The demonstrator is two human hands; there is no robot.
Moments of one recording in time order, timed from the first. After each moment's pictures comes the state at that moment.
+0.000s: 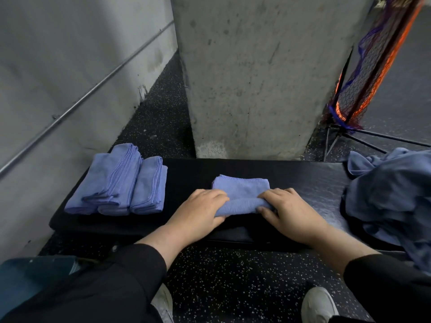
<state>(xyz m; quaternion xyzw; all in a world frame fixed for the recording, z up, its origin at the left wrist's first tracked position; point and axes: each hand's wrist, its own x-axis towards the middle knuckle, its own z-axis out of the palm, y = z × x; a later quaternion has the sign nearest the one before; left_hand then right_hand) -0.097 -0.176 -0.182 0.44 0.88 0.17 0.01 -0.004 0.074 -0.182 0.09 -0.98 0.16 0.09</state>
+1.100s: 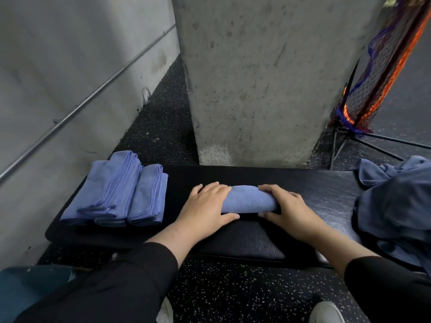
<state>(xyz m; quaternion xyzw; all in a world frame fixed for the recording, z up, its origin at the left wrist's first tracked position) -0.125 -0.147 -0.180 0.34 0.93 0.09 0.04 -0.039 0.091 -0.196 0.00 -0.96 0.29 0.04</state>
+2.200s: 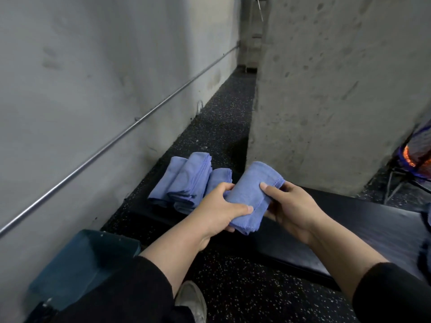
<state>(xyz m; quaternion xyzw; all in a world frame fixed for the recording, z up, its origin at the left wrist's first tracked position) -0.073 -0.272 -0.080 0.02 0.77 0.61 0.20 -0.064 -0.089 -0.082 -0.12 -0.58 0.80 -0.08</state>
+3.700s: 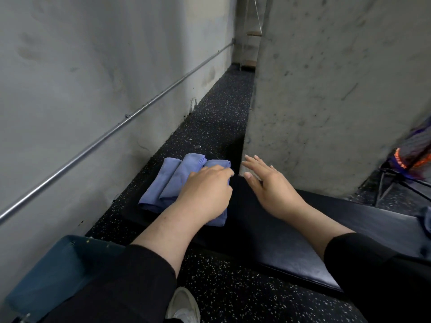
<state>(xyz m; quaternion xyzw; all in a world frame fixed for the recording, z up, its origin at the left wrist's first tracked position) -0.135 -0.279 -0.055 0.18 0.97 0.13 0.04 -0.135 -0.093 -0.104 0.12 -0.94 0.30 0.10</state>
